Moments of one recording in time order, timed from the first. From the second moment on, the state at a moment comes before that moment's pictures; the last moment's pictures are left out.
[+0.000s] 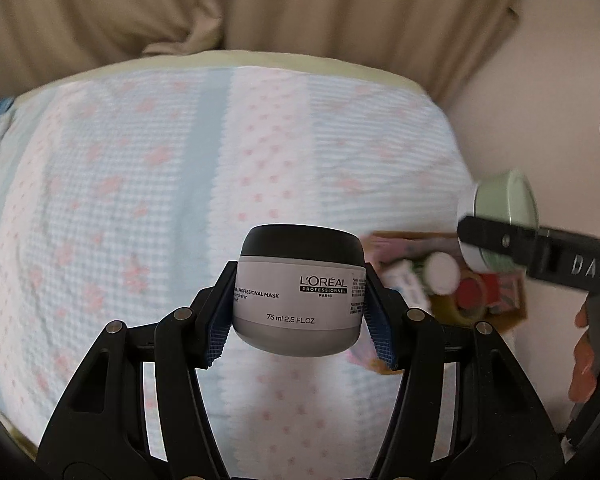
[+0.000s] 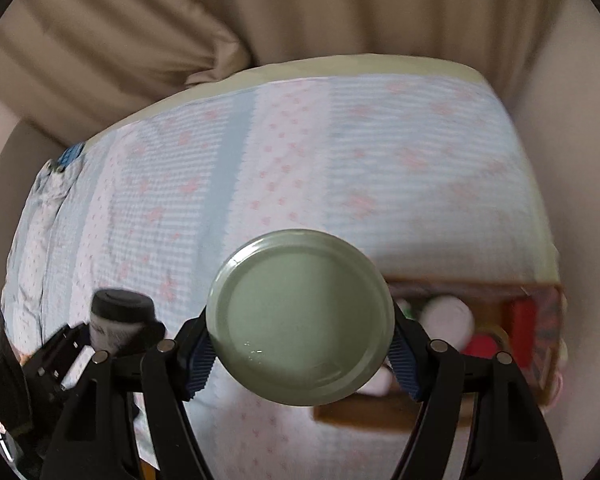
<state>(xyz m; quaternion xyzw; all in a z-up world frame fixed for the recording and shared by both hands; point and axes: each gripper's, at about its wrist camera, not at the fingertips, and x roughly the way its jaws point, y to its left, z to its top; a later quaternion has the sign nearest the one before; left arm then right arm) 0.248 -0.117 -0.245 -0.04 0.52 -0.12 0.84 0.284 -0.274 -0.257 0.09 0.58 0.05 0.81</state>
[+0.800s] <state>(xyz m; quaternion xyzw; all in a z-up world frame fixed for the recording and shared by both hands) 0.224 -0.316 -0.352 0.08 0.61 -0.25 0.74 0.177 -0.477 -0.335 0.20 0.63 -0.10 0.74</state>
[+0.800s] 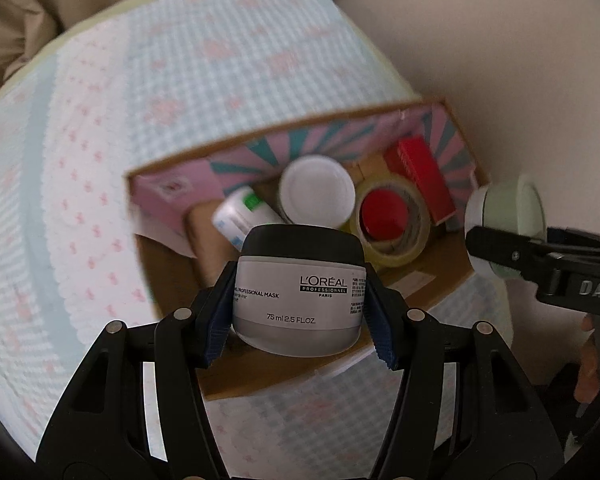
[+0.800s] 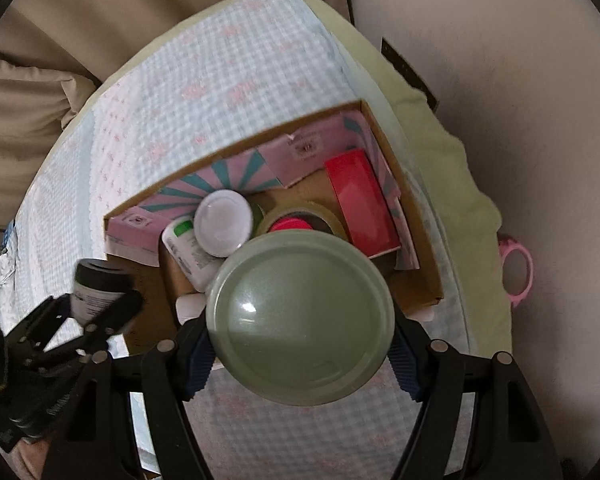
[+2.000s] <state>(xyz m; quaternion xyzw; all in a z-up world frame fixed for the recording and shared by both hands) 0.195 -0.291 -0.316 0.13 0.59 -0.25 0.75 0.142 -0.472 -0.319 0.25 0.59 -0.13 0.76</state>
